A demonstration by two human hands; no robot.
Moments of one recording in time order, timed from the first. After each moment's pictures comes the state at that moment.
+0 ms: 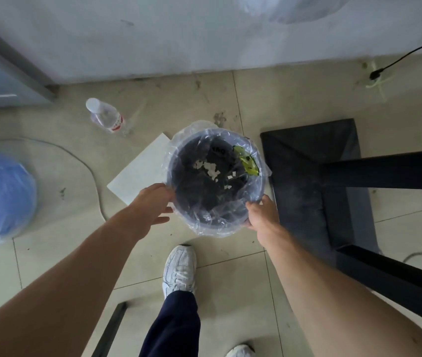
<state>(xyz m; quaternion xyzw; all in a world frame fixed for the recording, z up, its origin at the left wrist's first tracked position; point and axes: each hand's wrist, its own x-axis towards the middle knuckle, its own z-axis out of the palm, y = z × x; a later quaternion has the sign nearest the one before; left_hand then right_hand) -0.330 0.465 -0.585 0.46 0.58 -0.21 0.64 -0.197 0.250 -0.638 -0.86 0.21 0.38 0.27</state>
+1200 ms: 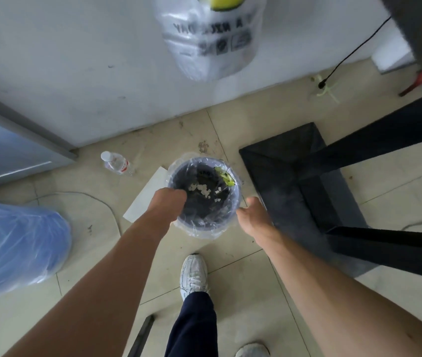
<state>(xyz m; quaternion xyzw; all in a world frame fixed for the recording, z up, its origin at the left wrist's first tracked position) -0.294 0.434 -0.468 0.60 0.55 -0.19 0.56 -0.219 0.241 -0.490 -0.88 0.08 0.42 0.22</state>
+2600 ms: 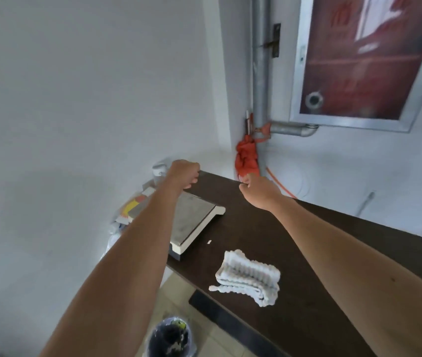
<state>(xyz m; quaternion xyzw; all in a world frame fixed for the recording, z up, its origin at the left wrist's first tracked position) -0.197 0.120 0.273 0.85 0.09 -0.06 0.52 -0.232 -0.087 0.213 -0.96 0.00 -0.02 0.28</state>
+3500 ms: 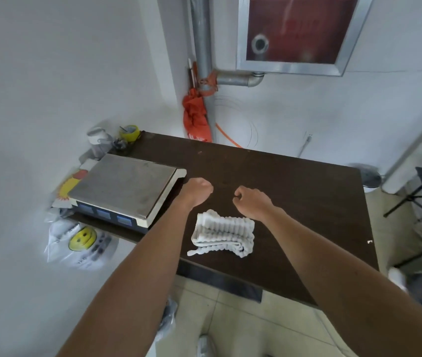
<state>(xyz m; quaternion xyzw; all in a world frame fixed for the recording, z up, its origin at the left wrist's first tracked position) -0.186 0.064 0.090 0.89 -0.05 -0.22 0.39 -0.273 -0.105 0.064 -0.96 0.13 0.07 0.25</state>
